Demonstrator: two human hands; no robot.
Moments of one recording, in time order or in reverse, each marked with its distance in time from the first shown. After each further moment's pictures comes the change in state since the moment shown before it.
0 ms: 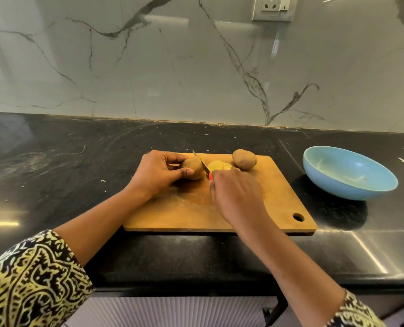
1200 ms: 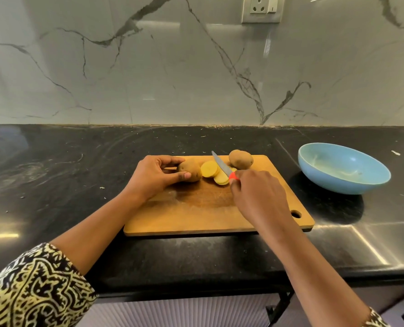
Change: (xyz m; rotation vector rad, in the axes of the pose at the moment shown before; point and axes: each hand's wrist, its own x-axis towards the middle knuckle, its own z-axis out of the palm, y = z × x) left_hand 0.001 -0.003 -0.005 -0.089 -0.084 -0.080; right_hand -0.014 0.031 -0.002 0.140 0.059 0.272
